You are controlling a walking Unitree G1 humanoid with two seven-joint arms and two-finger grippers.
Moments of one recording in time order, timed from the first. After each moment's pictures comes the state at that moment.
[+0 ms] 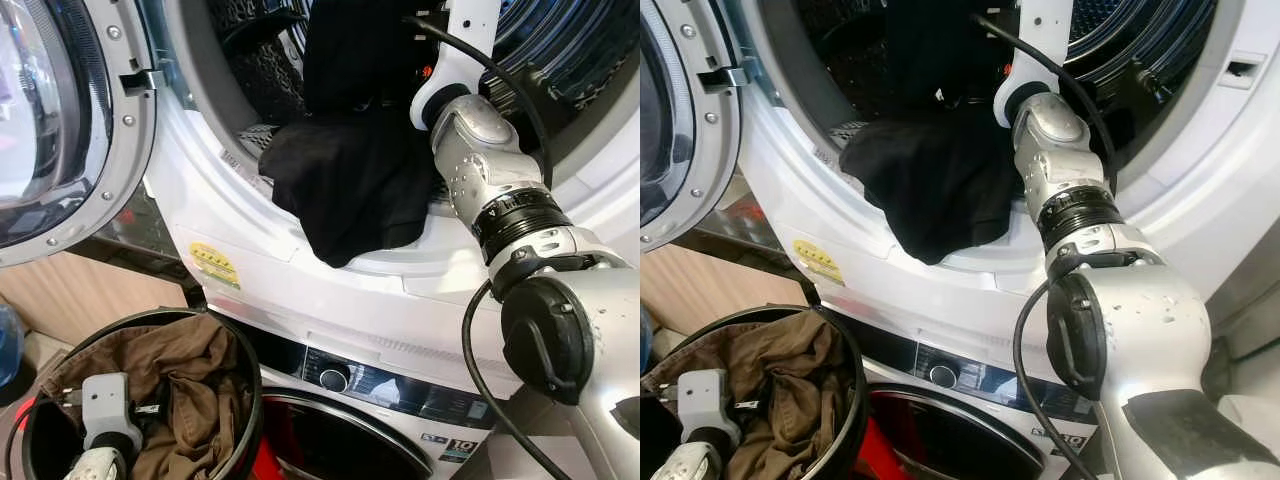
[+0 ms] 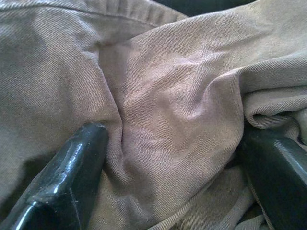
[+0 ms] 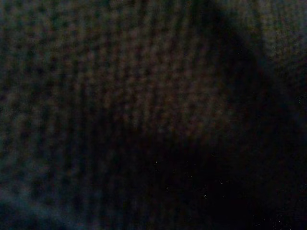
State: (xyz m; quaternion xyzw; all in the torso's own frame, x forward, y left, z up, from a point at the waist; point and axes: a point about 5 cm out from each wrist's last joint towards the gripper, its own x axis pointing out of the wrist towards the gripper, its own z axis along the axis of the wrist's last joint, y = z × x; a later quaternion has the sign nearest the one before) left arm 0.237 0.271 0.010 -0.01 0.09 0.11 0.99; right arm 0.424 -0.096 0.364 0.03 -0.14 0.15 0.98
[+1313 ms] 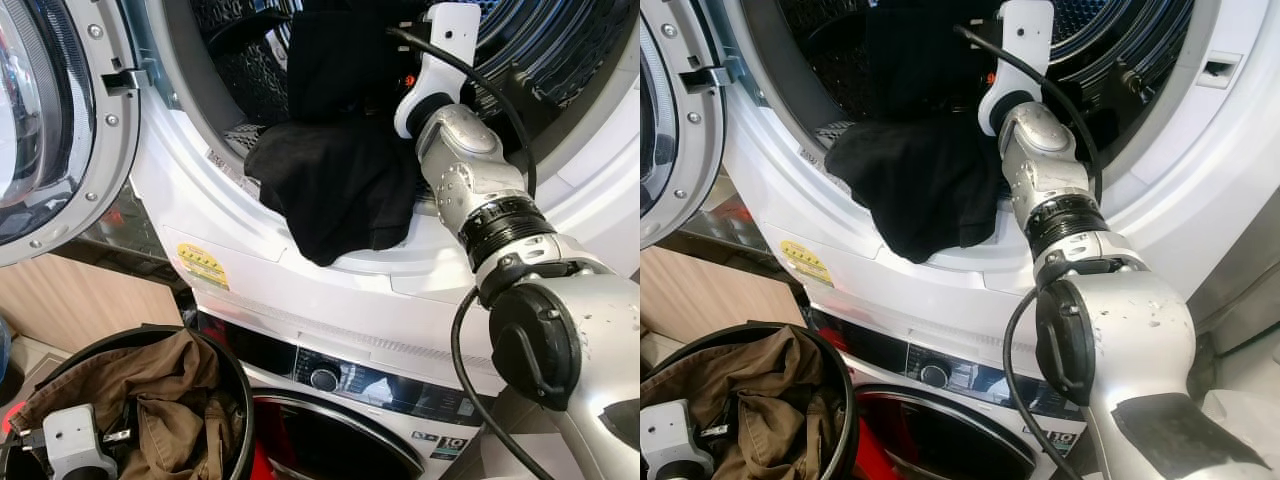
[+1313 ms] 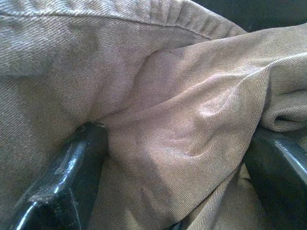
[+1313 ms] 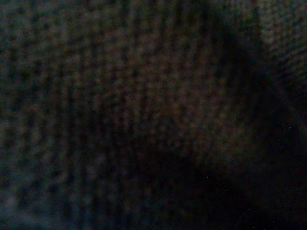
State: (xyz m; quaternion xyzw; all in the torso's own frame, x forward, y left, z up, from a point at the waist) left arm 0.205 0.285 0.007 0.01 0.06 0.21 0.98; right arm 0.422 -0.081 0.356 0.03 -0.14 0.19 0.97
